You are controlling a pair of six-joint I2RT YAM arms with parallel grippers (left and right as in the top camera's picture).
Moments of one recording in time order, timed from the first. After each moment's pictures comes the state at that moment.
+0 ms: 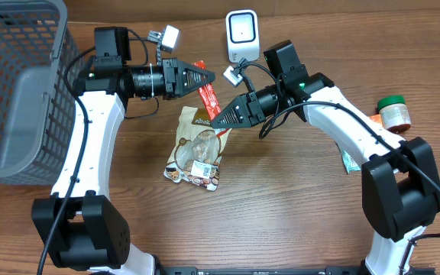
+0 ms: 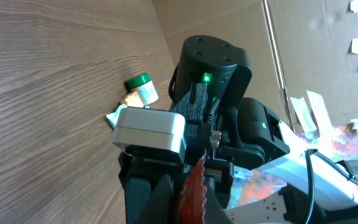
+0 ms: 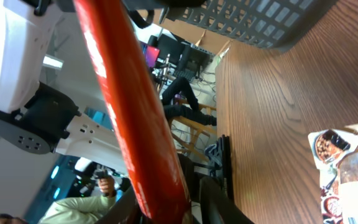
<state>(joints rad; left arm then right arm) 0.03 1.72 1.51 -0.73 1.29 -0.25 0.46 1.98 1.50 -0.42 -1.48 0.21</state>
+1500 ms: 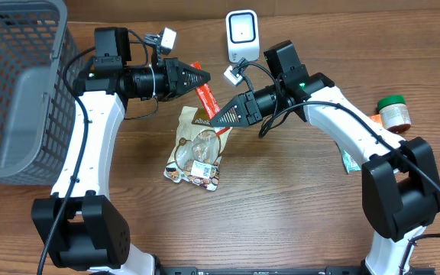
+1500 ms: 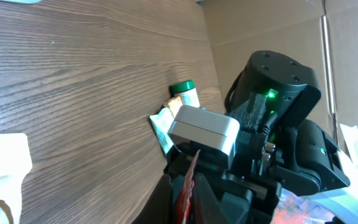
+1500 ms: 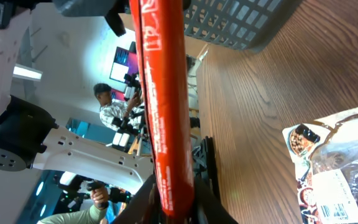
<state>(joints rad) 0.03 1.72 1.51 -0.76 1.08 -0.28 0.46 1.98 1.50 -0.43 -1.39 0.23</state>
